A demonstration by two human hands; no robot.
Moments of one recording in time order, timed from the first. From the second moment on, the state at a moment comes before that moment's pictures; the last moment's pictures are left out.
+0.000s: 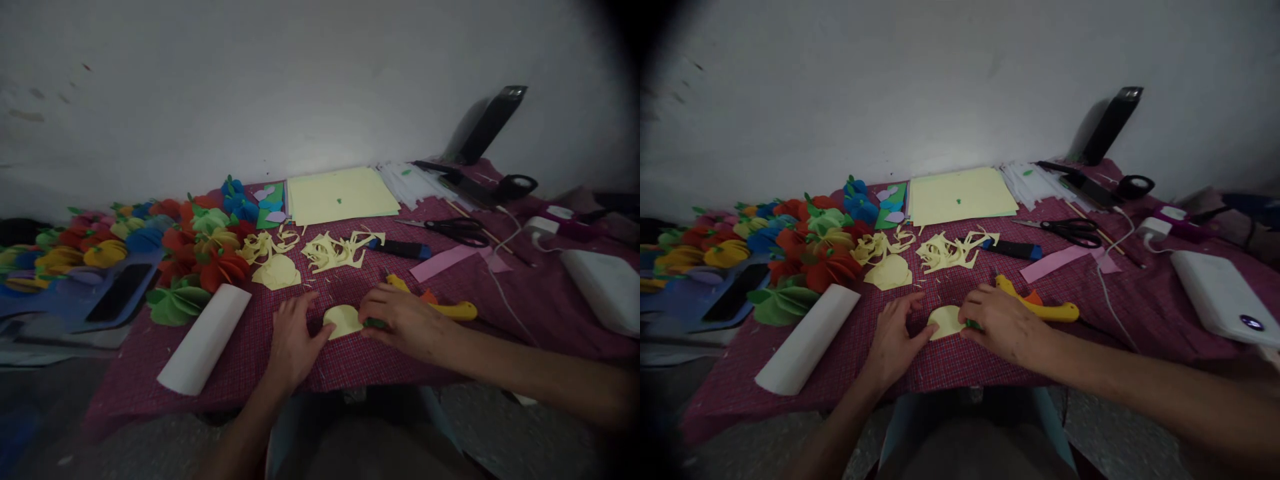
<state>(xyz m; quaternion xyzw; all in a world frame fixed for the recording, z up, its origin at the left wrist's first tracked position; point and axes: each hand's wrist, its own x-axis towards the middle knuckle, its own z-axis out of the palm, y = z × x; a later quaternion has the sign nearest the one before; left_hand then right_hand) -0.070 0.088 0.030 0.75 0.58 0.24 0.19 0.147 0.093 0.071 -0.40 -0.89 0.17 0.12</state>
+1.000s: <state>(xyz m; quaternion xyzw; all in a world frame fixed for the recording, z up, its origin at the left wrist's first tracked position) -0.061 0.035 0.026 0.91 0.41 0.10 0.03 0.150 0.060 0.038 -0.36 -0.92 0.09 0.10</state>
